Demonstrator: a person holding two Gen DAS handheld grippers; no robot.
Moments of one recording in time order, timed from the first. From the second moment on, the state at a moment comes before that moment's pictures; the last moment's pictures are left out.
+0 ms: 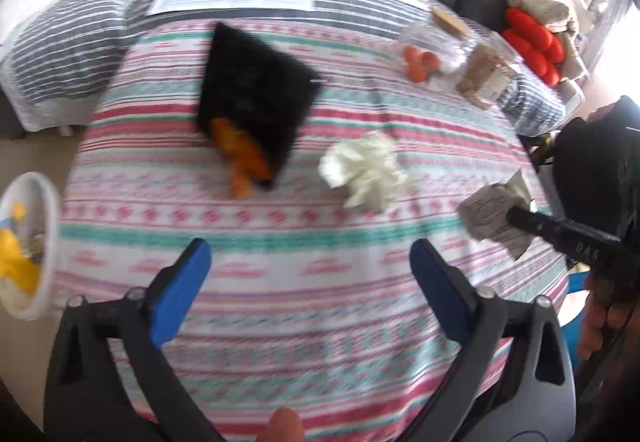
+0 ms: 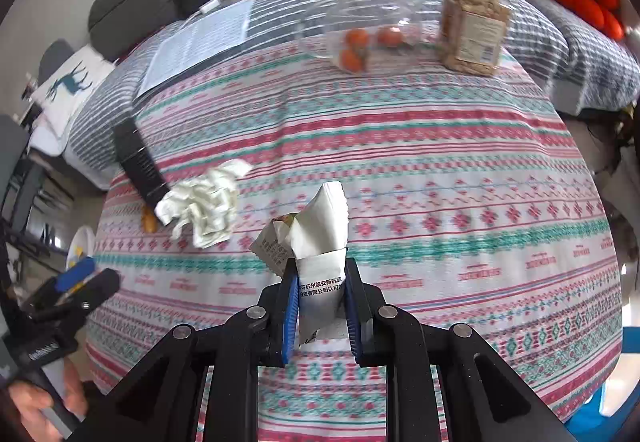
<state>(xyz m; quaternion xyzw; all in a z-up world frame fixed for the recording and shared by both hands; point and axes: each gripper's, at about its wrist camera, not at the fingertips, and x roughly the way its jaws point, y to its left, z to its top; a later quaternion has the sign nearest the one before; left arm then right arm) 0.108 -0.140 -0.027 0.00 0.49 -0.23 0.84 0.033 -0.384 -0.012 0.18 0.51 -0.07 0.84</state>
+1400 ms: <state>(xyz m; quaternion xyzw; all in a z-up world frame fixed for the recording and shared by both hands) 0.108 -0.182 -0.033 0.06 0.46 -0.22 0.86 0.027 -0.424 -0.003 0.26 0.48 -0.06 0.84</state>
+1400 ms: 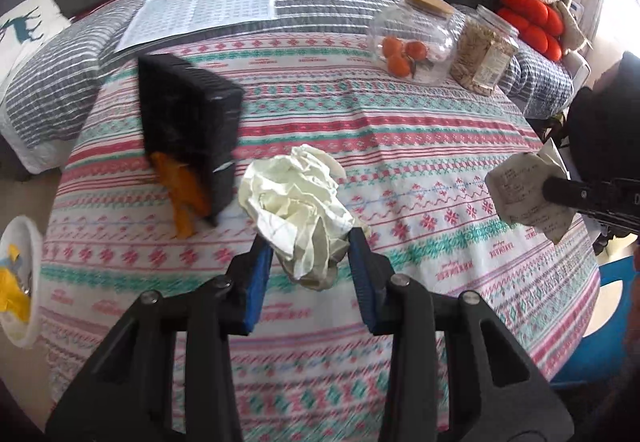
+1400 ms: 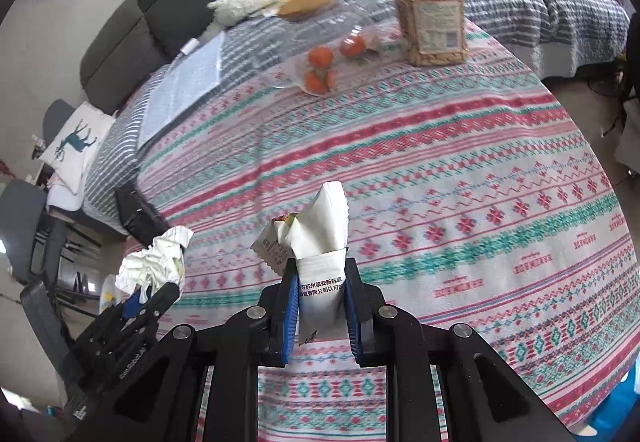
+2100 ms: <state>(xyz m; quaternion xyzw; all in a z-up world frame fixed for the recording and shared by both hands) 0.123 -0.018 0.008 -0.05 0.46 -0.14 0.88 0.081 -0.292 0.025 0.20 0.47 0.04 0.86</state>
